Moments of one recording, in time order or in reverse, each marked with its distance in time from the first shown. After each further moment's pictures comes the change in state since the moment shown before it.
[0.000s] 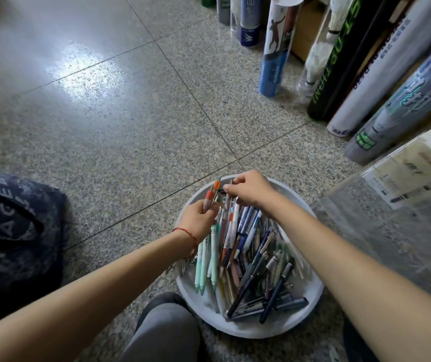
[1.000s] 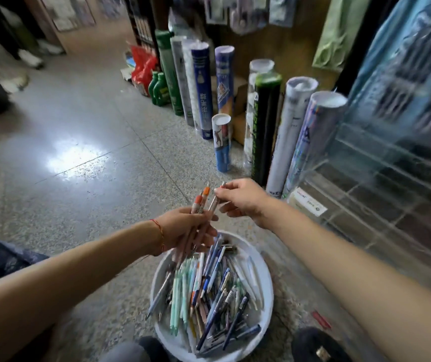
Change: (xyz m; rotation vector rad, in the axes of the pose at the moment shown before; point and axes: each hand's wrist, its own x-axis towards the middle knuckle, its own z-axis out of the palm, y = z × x) left_hand -0.109 0.144 -0.010 -0.158 -0.404 0.003; right_hand -0.144 -0.079 -0.114 0.382 0.034 -0.147
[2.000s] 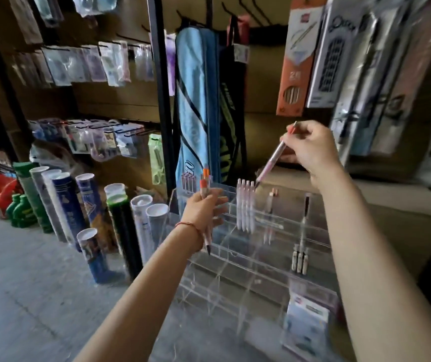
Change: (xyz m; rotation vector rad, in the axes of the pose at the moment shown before) left_hand -0.080 0.174 0.331 -0.093 -0.221 0.578; right_hand -0.311 -0.146 -0.314 -0.020 1.171 -0.687
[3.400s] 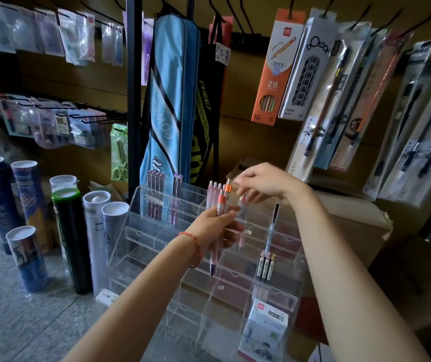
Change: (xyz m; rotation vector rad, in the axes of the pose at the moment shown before) left_hand -0.002 -0.028 0.041 0.043 -0.417 -0.092; right_hand -0.009 0.018 0.003 -0.594 -0.574 0.215
